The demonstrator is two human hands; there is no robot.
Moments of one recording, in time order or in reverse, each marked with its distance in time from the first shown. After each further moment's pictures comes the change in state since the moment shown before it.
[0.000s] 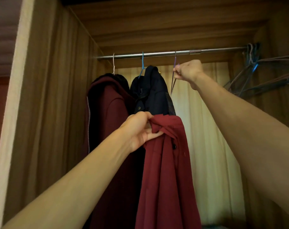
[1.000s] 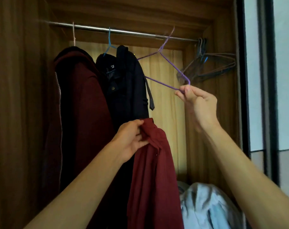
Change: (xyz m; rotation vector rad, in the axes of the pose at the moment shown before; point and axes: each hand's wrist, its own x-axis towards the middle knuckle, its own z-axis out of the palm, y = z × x) left_hand -0.040 -0.068 -0.011 -0.096 -0.172 -0.250; right_hand -0.217 0.044 -0.080 0.210 0.231 -0.167
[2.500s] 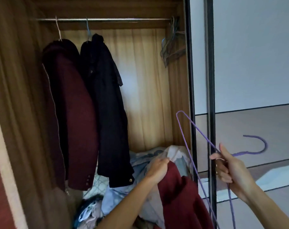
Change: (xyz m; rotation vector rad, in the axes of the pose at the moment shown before) left_hand -0.124 -0.242 0.145 0.736 0.006 -0.231; right_hand -0.197 -0.066 -0.324 -0.063 0.072 0.787
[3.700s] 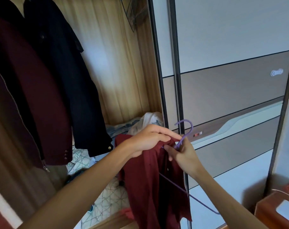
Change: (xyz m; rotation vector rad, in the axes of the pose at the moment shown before) left_hand -0.061 0.014 0.039 0.104 -0.548 0.375; right_hand -0.070 0.088 -0.006 -0.450 -0.027 -0.226
